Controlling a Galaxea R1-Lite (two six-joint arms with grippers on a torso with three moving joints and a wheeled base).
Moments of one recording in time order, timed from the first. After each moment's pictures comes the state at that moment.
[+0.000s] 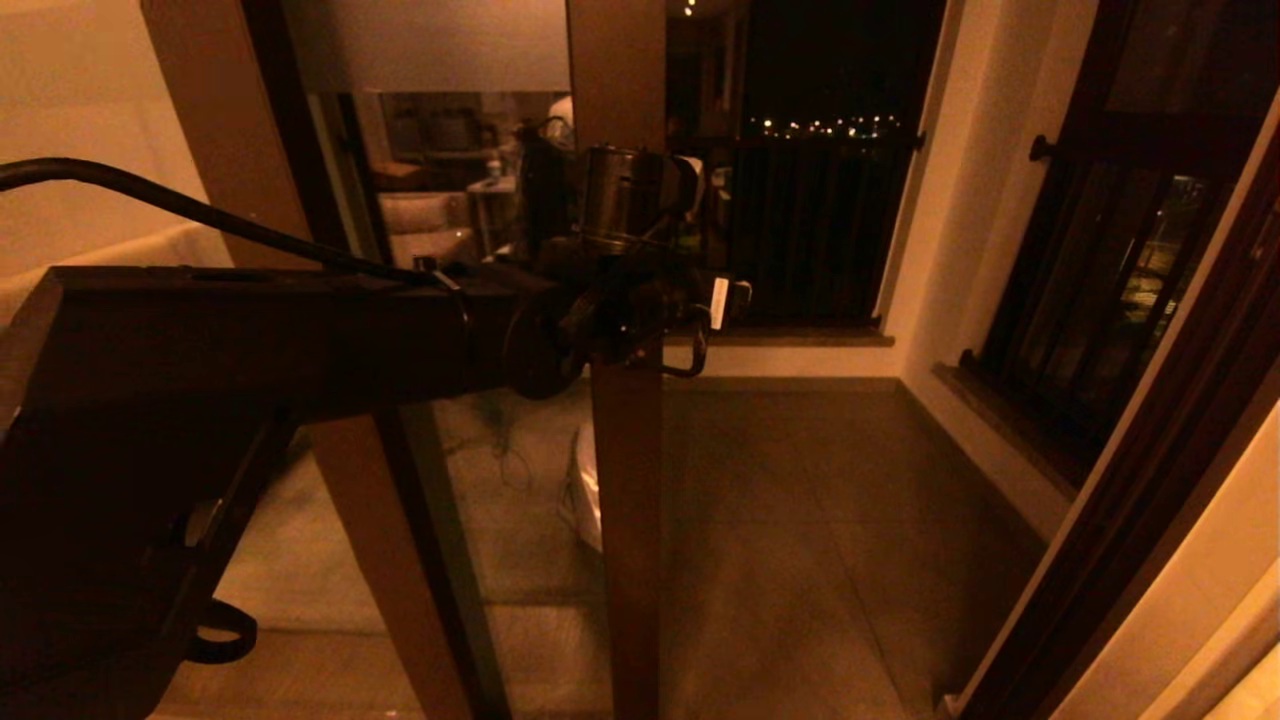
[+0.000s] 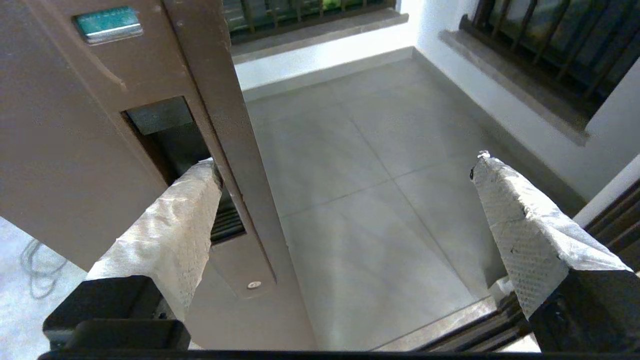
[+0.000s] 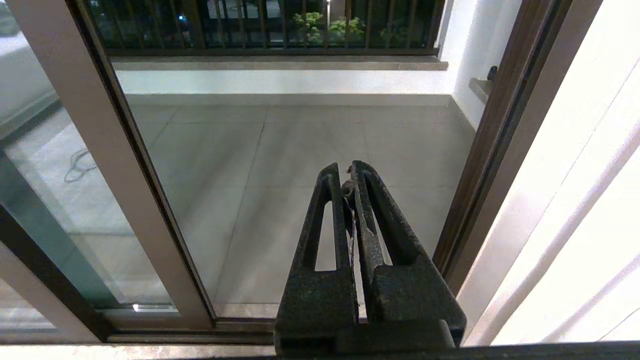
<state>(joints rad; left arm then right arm) -0.70 2.21 -1.93 -0.11 0.26 -0.02 0.00 0.00 0.00 0.00 0.02 -0.03</state>
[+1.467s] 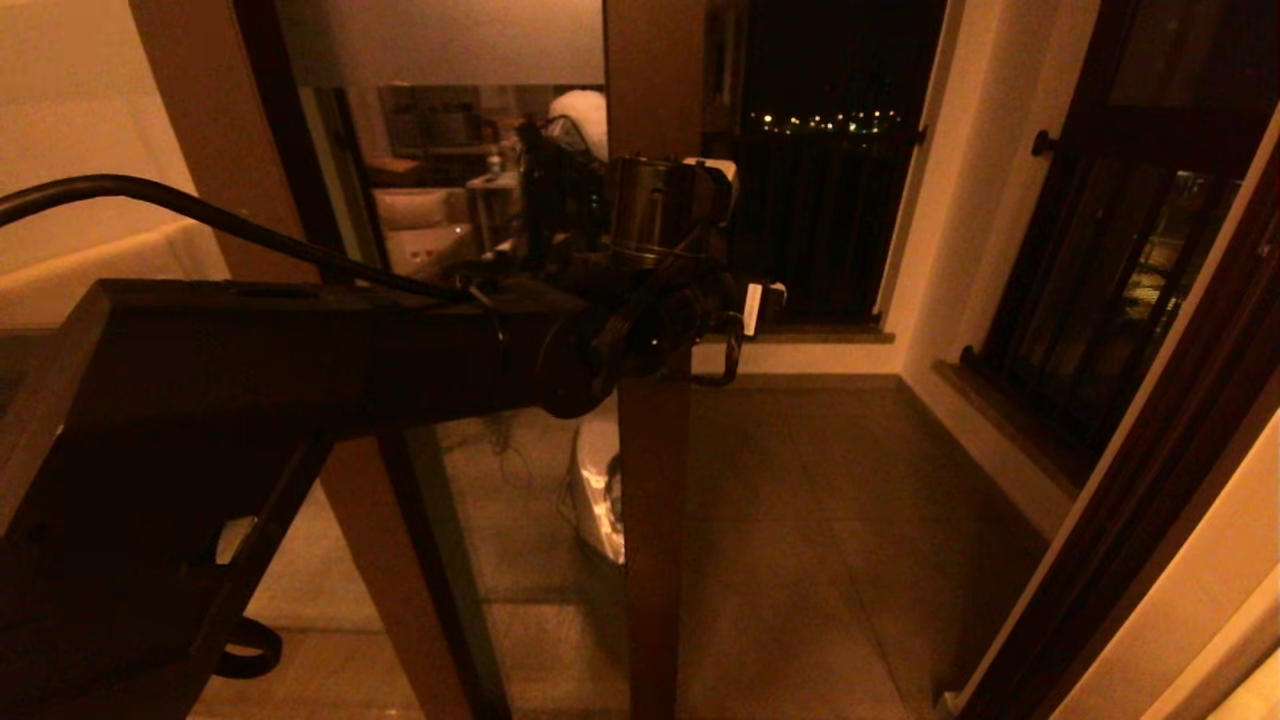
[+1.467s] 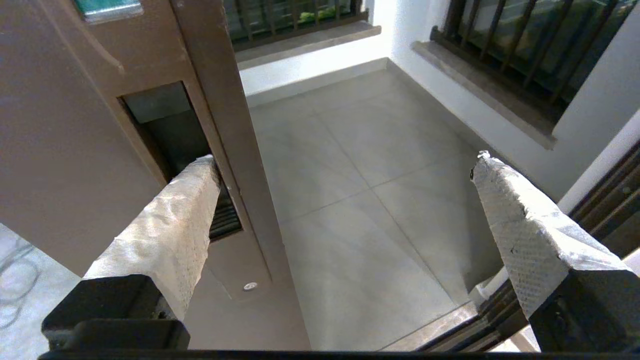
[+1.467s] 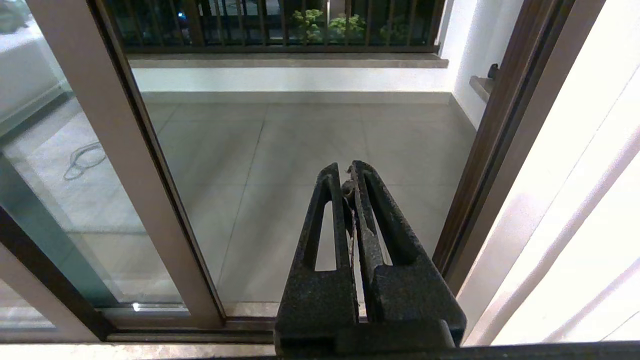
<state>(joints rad) -0.77 2.22 -1.93 -0.16 0.25 -0.02 0.00 0.00 0.00 0.00 0.02 -0.03</state>
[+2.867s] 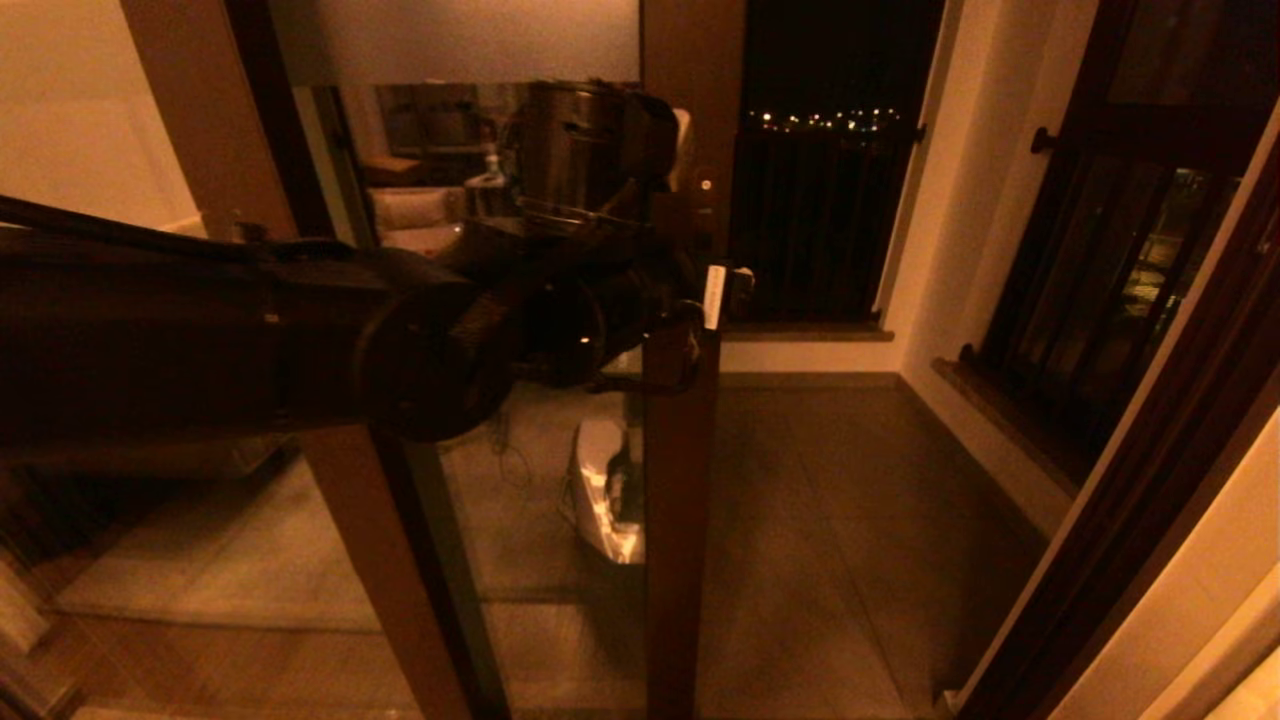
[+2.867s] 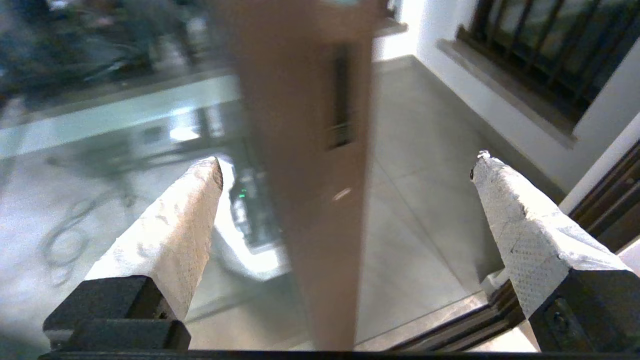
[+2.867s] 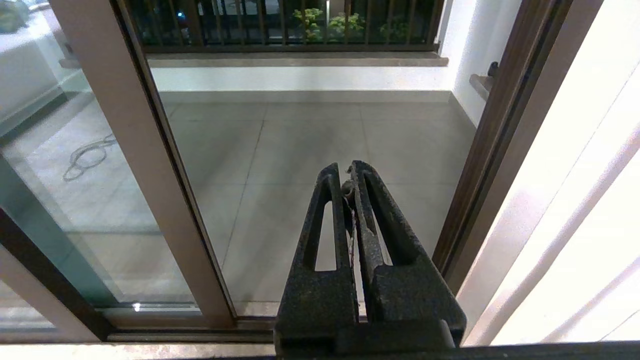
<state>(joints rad) -0.79 1.91 -1.60 -0.18 0.39 -0.03 0.00 0.00 0.00 0.00 0.02 -0.03</state>
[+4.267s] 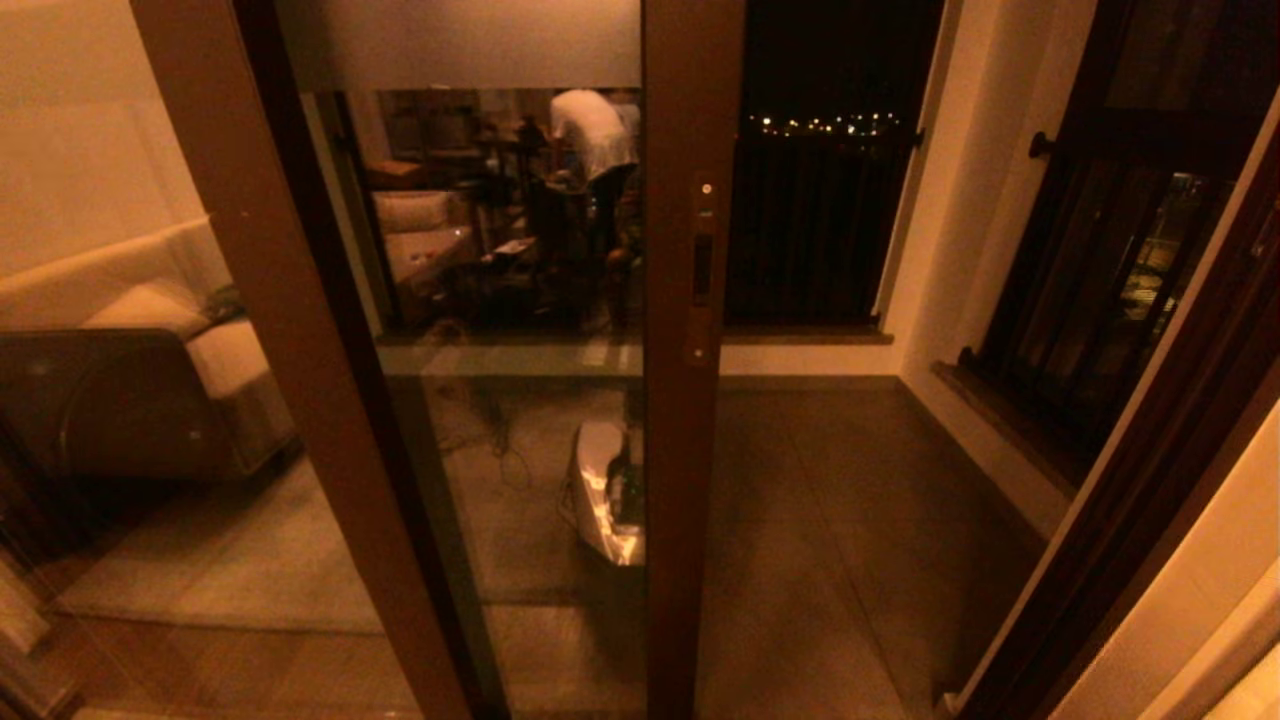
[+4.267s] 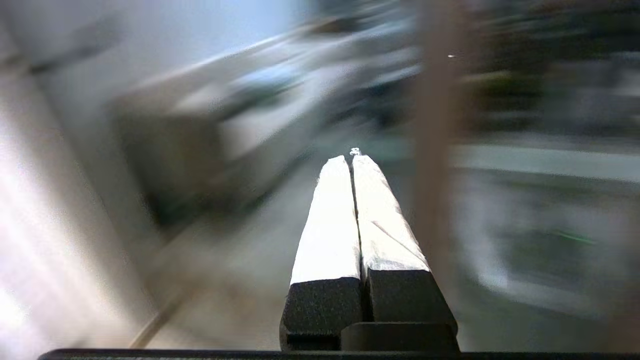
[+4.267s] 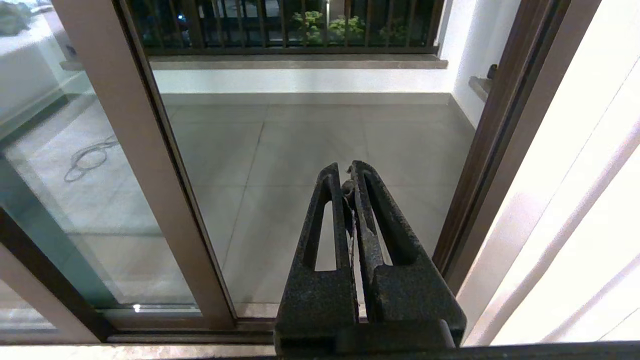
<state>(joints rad) 0.13 0.28 -0.60 0.13 0.15 0.15 0.00 0.00 0.00 0.00 0.02 -0.03</state>
